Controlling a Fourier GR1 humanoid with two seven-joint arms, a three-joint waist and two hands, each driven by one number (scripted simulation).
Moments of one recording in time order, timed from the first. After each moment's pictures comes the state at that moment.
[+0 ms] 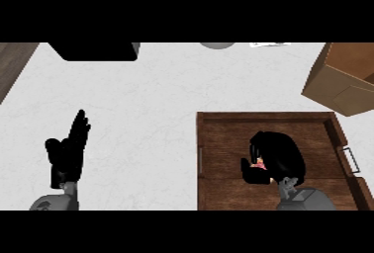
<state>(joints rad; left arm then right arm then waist) -0.06 0.15 0.05 -1.33 0.00 0.20 0.01 -0.14 -0.18 0.35 -1.64 1.01 0.33 0.57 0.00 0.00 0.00</state>
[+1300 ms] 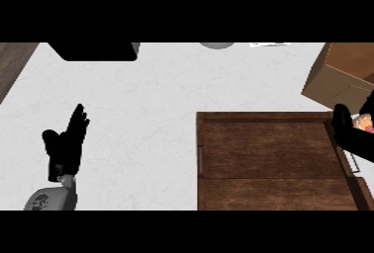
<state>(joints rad) -0.10 0.15 0.08 -1.32 -0.01 0.18 0.05 -0.42 -0.32 -0.11 -2.19 0.87 0.65 0.67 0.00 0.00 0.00</state>
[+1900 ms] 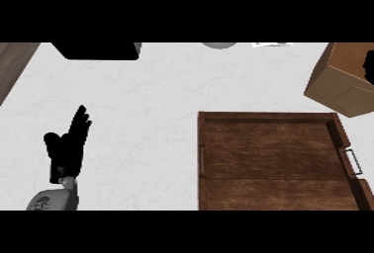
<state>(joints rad) -0.09 0.14 0.07 -1.33 -0.01 0.17 0.03 -0.57 -0.47 -0.32 -1.65 0.83 0.40 0.35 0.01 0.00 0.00</state>
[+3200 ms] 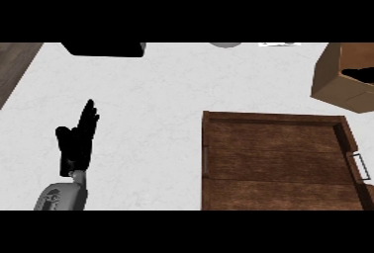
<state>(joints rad) -0.13 0.11 0.05 -1.32 -0.04 0.19 0.04 -0.89 -0.61 -0.58 -0.47 0.70 0.00 -0.32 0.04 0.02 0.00</state>
